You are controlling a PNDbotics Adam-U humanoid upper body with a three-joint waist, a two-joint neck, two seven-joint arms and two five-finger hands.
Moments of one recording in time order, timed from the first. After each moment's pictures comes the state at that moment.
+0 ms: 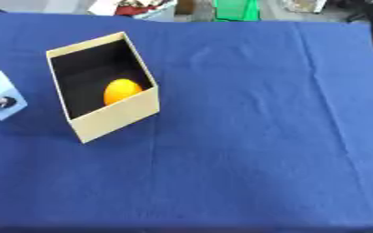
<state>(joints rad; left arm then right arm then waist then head) -0.76 0.72 -0.28 -1.23 -0.77 0.31 -0.75 -0.42 -0.61 -0.03 -1.98 -0.03 0.10 -0.03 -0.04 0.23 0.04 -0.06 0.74</state>
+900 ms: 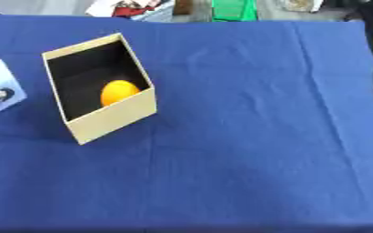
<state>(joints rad) -0.78 0.73 -0.28 -1.36 -0.79 0.32 -0.72 -0.42 -0.61 -0.04 -1.98 -0.02 0.11 -0.03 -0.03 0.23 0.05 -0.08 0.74</state>
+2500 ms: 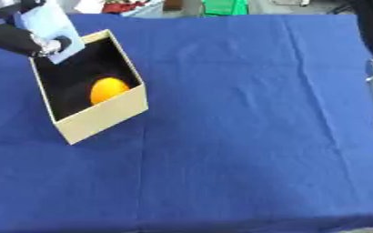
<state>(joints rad) -0.94 0.53 -0.35 -1.48 -0.77 0.31 -0.66 -0.44 -0.60 -0.04 -1.98 -0.01 0.12 -0.03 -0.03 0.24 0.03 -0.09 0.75</state>
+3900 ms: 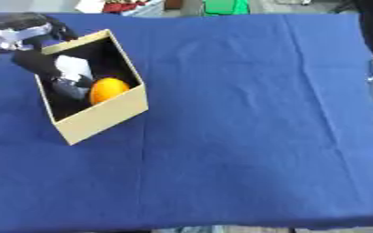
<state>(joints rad) -0.94 0.49 -0.34 -1.46 -0.83 0.25 -0.71 -0.45 -0.60 -0.04 -1.98 -0.01 0.12 -0.02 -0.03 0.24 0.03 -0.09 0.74</state>
